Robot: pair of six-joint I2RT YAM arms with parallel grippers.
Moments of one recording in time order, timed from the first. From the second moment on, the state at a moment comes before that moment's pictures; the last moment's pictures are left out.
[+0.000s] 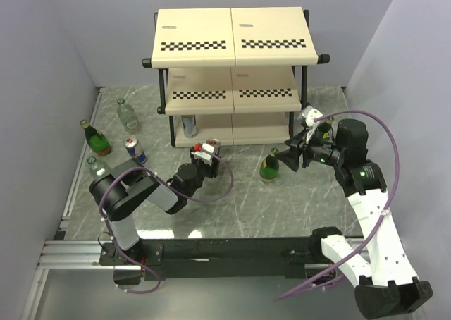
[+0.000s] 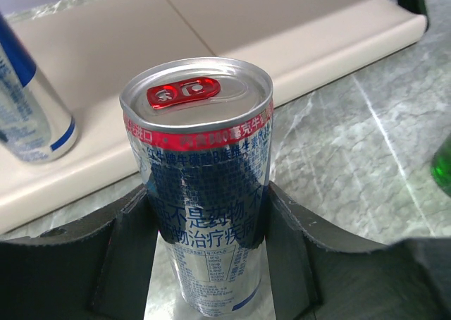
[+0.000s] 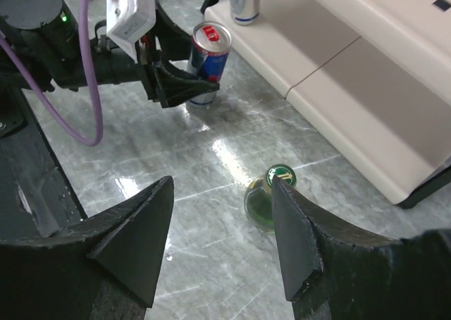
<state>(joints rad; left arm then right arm) -0.80 1.77 0.44 1.25 -0.33 -0.01 0.11 0.85 1.01 -0.61 -0.77 -0.27</state>
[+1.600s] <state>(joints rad) -0.79 1.24 0.30 1.23 0.04 -0.05 0.67 1.54 1.55 -0.61 -0.54 -0.15</state>
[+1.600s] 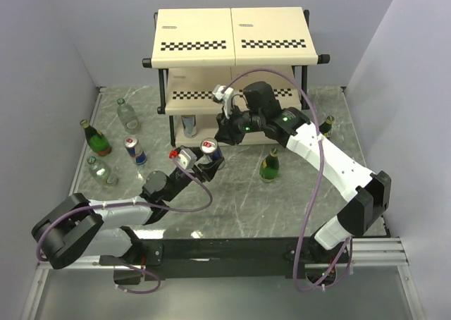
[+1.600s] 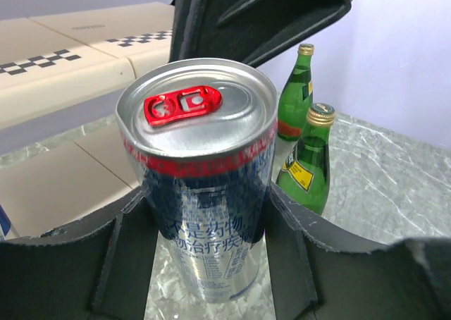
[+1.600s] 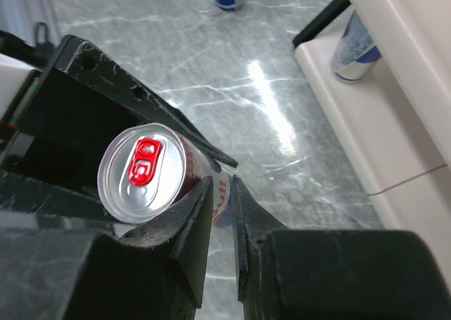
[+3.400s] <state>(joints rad) -0.69 1.64 0.41 1.23 -0.10 -0.02 0.21 1.15 1.28 -0.60 -0.71 -0.19</state>
